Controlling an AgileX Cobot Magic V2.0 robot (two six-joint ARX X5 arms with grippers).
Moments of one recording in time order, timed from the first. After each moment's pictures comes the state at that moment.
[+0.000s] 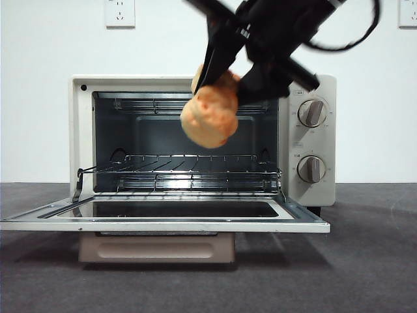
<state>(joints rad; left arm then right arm) -0.73 0.43 0.87 -0.94 -0.13 -0.22 0.76 1.38 0.89 -0.01 -0.04 0.48</state>
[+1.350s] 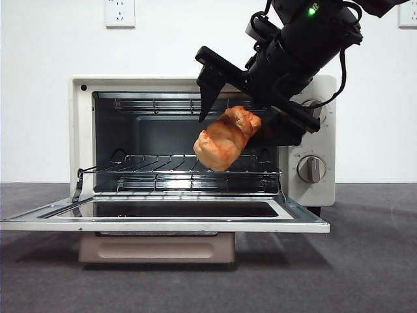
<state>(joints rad) -0.73 0.43 0.87 -0.95 -0.13 -0.17 0.65 1.55 0.89 0.20 0.05 0.66</state>
